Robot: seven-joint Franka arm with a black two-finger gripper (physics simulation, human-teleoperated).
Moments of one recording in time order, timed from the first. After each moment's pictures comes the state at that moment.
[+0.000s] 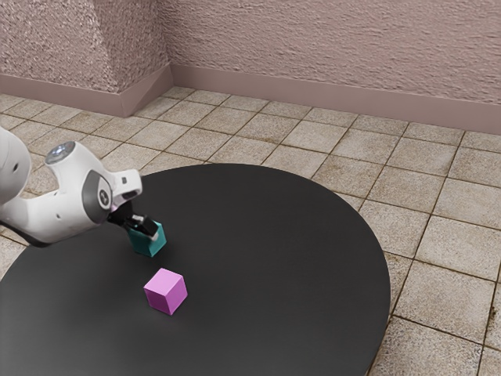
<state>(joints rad) 0.27 0.25 -0.05 -2.28 -0.46 2.85 0.66</state>
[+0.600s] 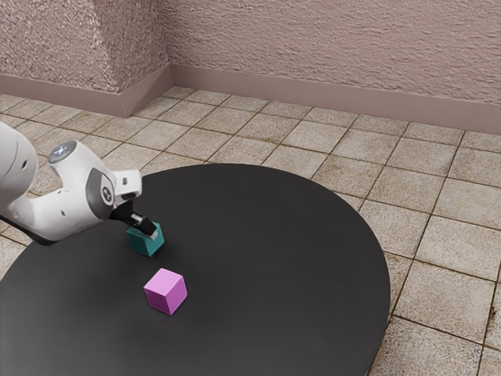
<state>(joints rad) 0.29 0.32 -0.05 -2.21 -0.48 2.85 0.85</state>
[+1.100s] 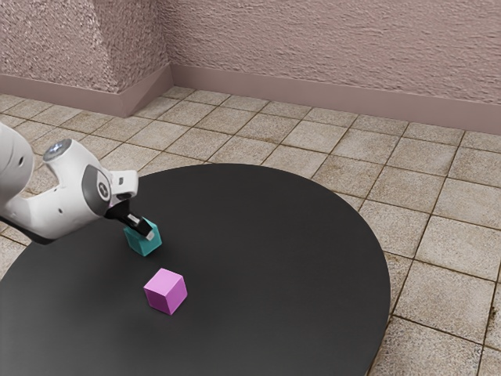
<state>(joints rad) 0.29 0.30 -0.04 -2.20 -0.52 2.80 0.95</state>
